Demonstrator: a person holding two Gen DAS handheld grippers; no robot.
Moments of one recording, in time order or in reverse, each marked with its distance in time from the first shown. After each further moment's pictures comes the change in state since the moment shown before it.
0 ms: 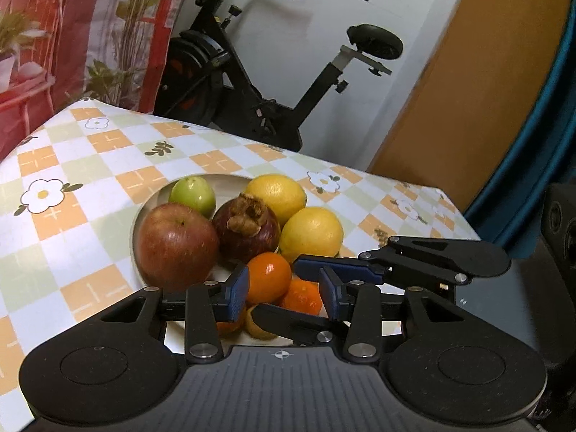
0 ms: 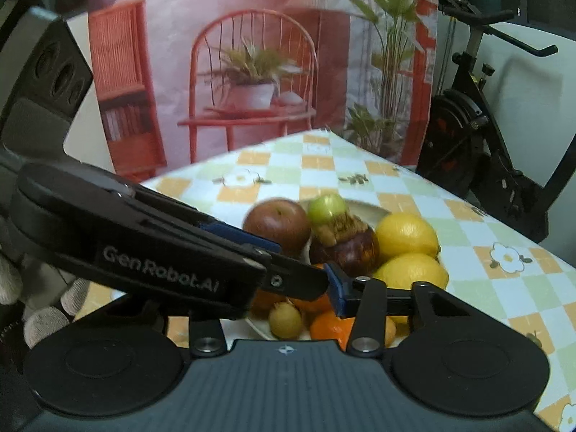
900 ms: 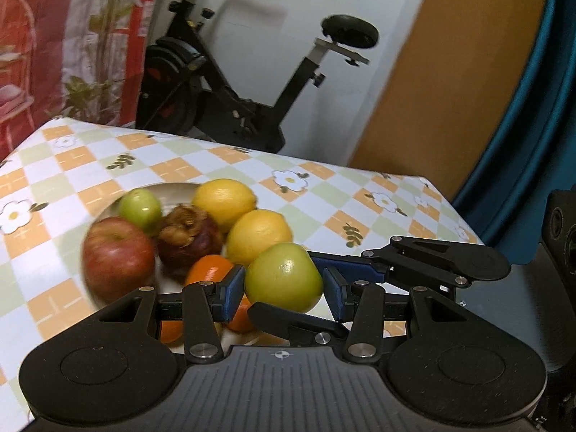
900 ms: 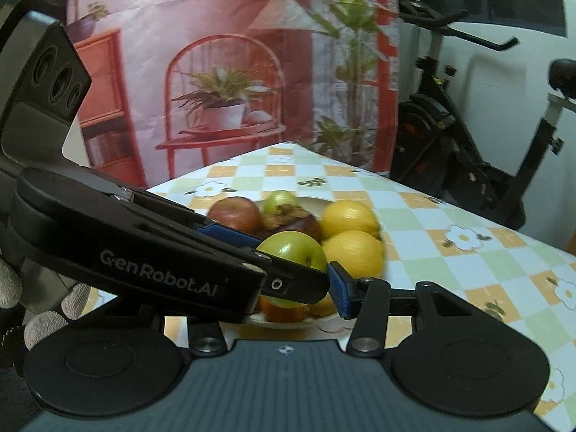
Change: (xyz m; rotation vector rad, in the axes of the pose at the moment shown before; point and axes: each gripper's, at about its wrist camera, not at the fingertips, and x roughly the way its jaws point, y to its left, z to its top) left arm 0.004 -0.044 0.008 0.053 0.007 -0.007; right arm -0.045 -0.027 -0.023 0.074 -0.074 -0.042
